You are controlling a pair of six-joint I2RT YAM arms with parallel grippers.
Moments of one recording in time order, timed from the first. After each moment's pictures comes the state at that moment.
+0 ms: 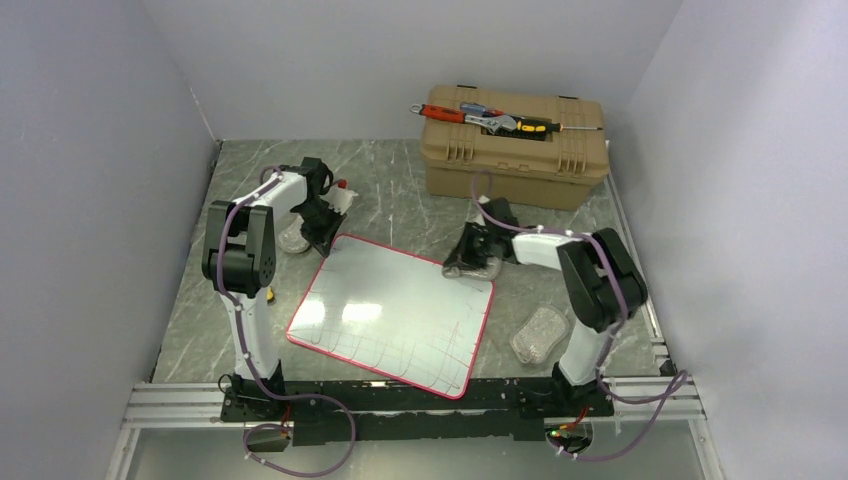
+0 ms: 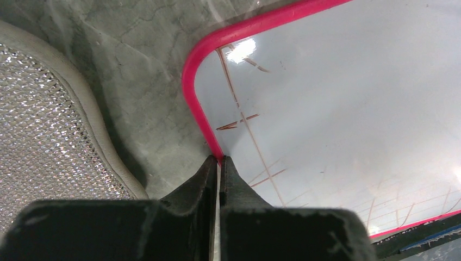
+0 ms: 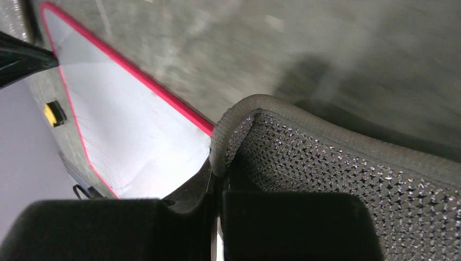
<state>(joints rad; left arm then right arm) -0.16 2.07 1.50 -0.93 0.22 0.44 0.37 1.75 0.85 -0.04 -0.40 0.71</state>
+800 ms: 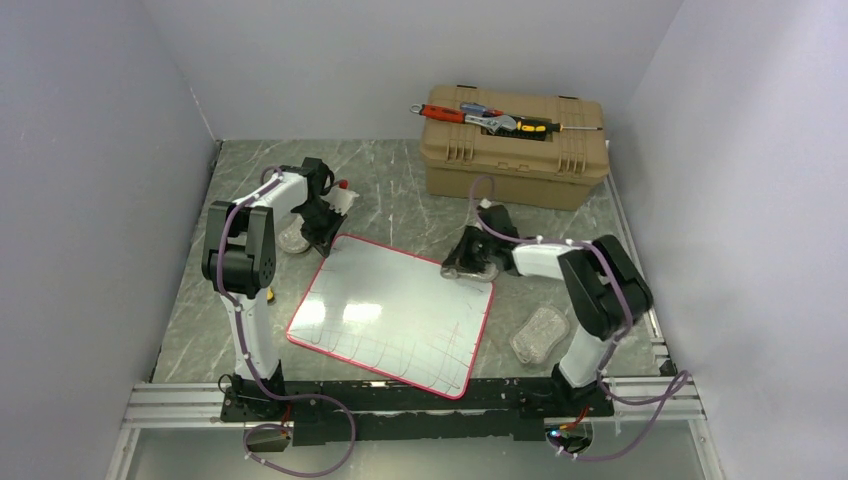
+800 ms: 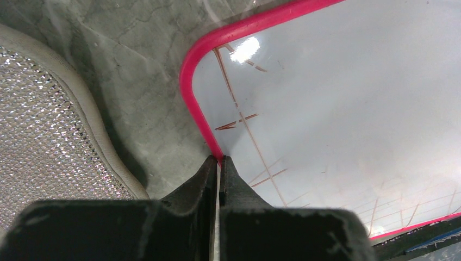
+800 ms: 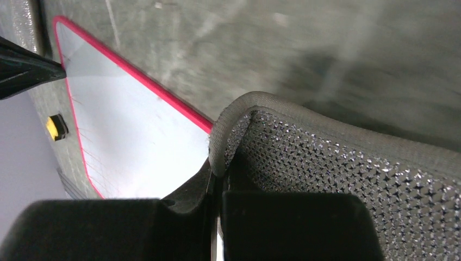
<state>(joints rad) -0.17 2.06 1.50 -0.92 0.21 0.45 0.41 1.72 0.76 0.11 -0.32 0.77</state>
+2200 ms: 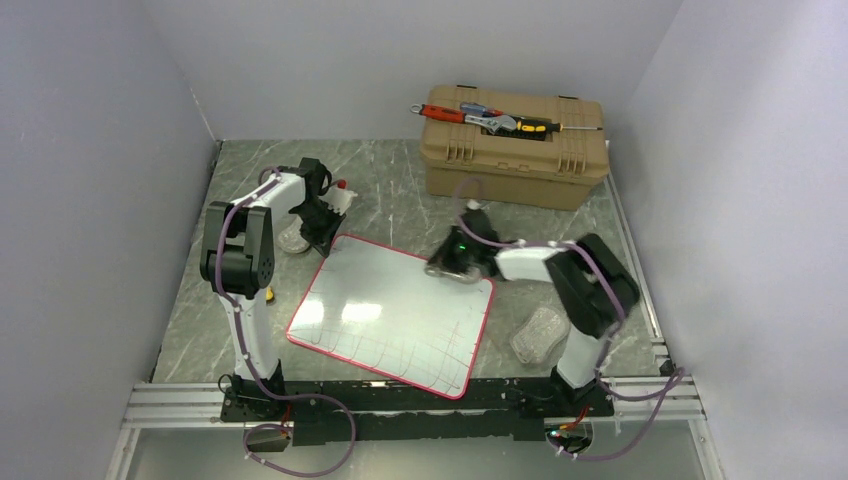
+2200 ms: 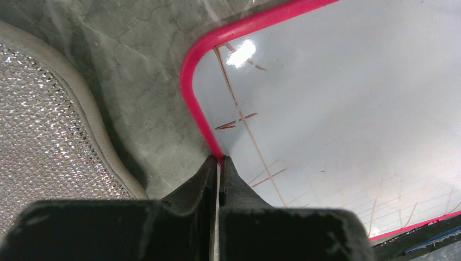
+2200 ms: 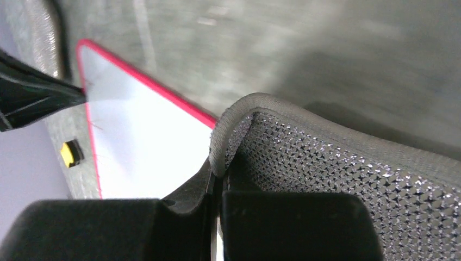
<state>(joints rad) -0.16 2.05 1.49 -0.91 0.23 0.46 0.62 1.90 0.97 0.17 -0.16 0.92</state>
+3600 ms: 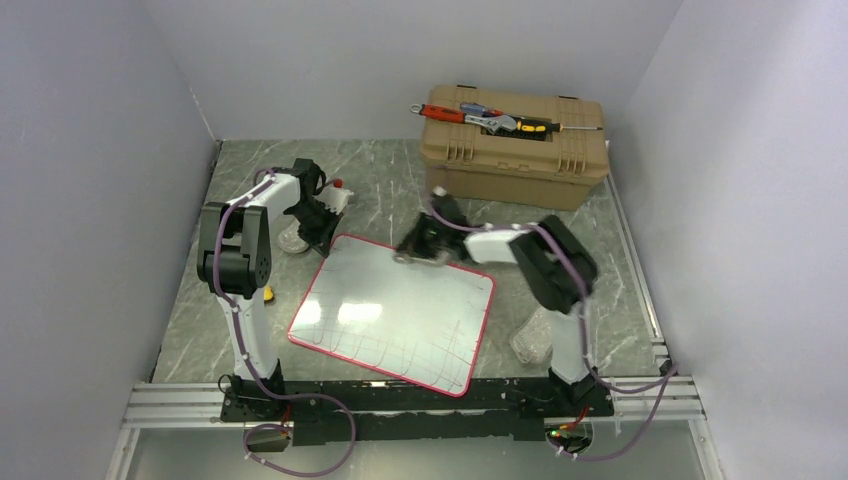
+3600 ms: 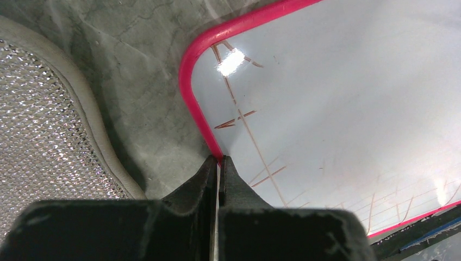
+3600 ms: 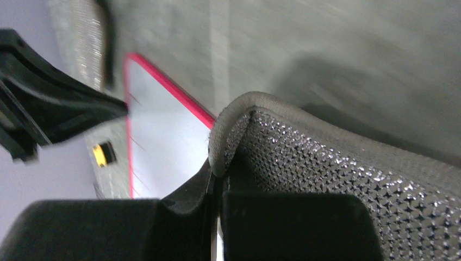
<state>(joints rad) -0.12 2.04 1.47 -0.90 0.29 0.47 0.59 1.94 0.97 0.24 -0.24 0.95</state>
